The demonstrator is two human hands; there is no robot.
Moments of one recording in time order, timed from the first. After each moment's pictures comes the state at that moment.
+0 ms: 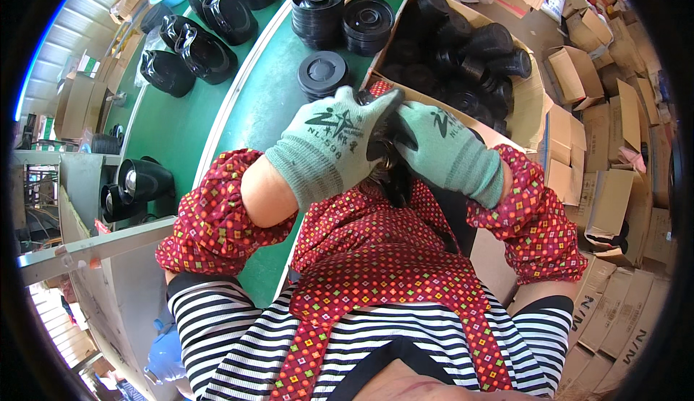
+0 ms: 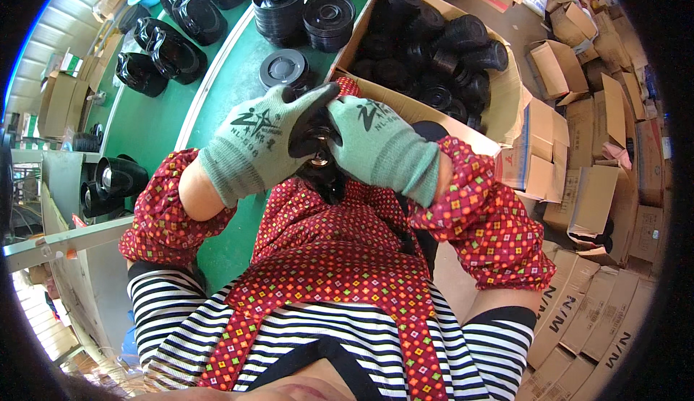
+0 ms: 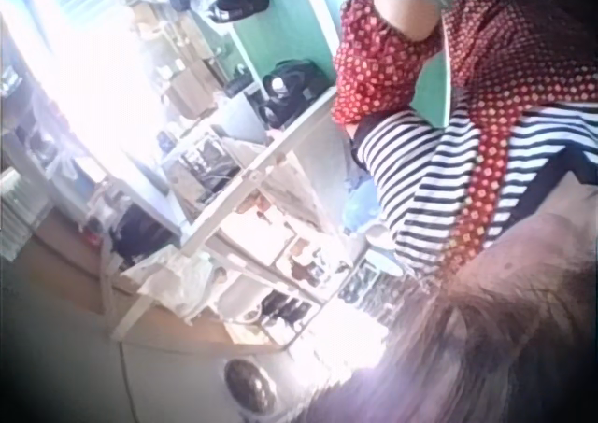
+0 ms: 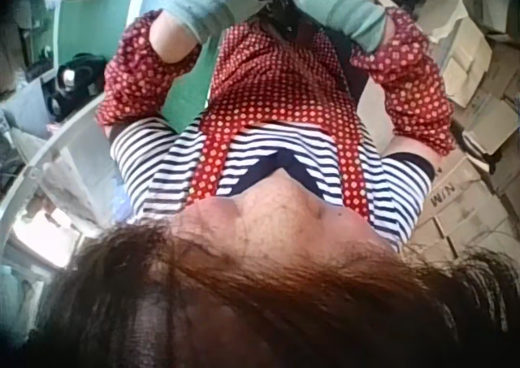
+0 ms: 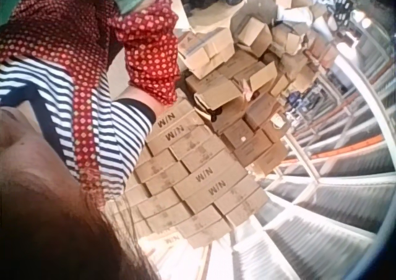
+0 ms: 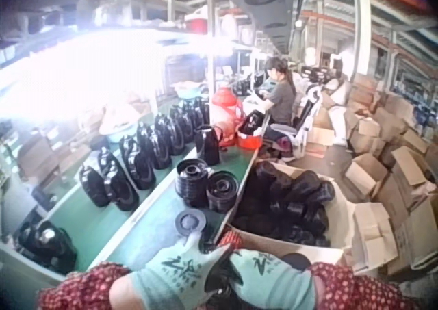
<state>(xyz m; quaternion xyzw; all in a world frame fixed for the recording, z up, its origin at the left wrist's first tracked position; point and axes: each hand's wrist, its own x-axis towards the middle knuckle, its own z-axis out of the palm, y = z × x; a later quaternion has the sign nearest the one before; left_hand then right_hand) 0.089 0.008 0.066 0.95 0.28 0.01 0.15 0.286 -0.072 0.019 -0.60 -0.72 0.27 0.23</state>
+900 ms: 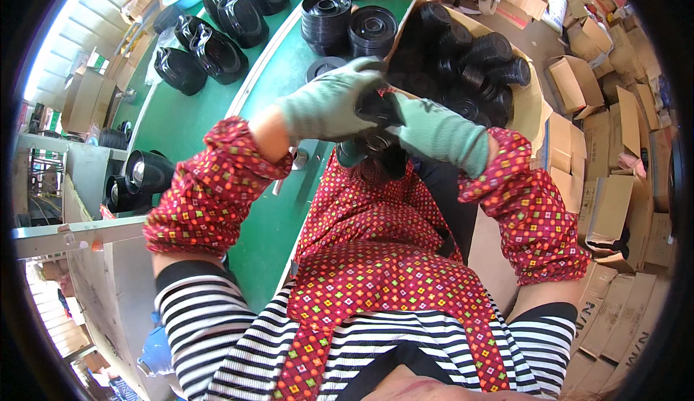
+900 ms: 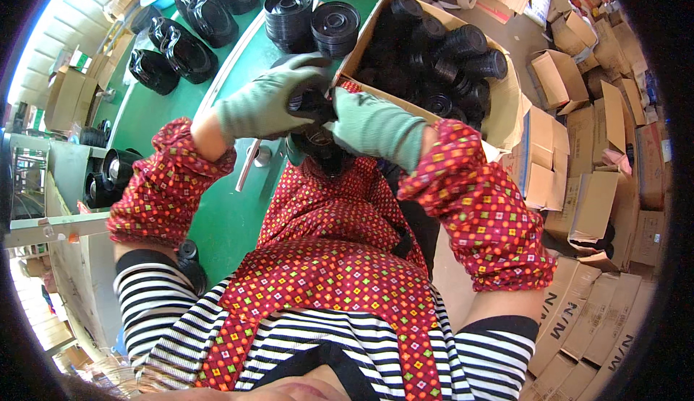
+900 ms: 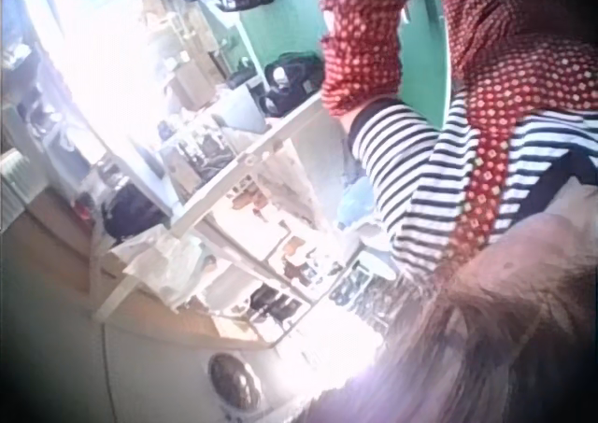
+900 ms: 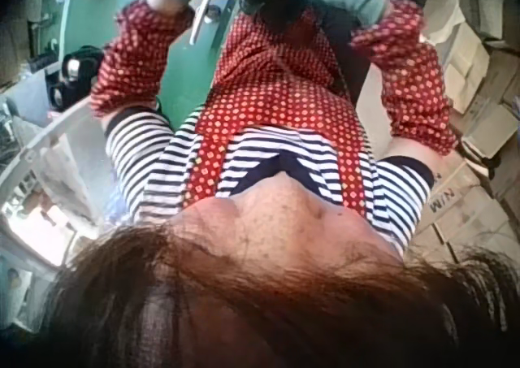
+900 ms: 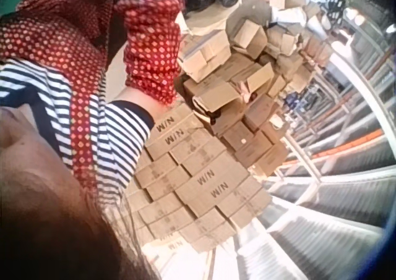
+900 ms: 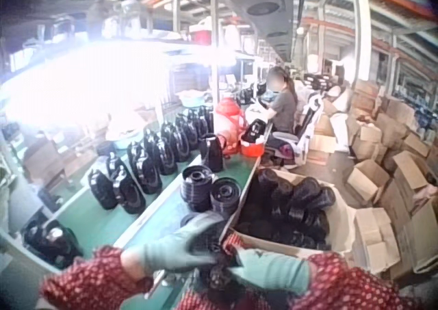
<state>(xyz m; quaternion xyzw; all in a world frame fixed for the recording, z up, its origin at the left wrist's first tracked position) 0.085 0.070 0.030 0.95 0.15 0.09 0.26 0.290 -0.045 0.001 -0.60 -0.73 0.29 0.12</state>
